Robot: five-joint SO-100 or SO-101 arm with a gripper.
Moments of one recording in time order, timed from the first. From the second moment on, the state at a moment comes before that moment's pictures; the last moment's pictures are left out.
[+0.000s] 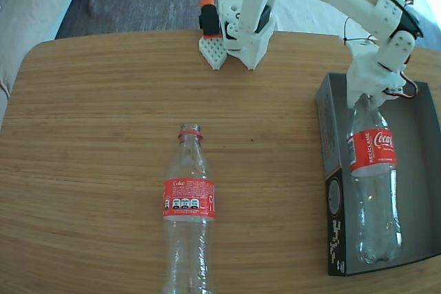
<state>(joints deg) -60.5 80.6 88.0 75.0 -36.3</state>
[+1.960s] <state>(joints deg) -28.7 93.4 72.4 94.3 -51.5</state>
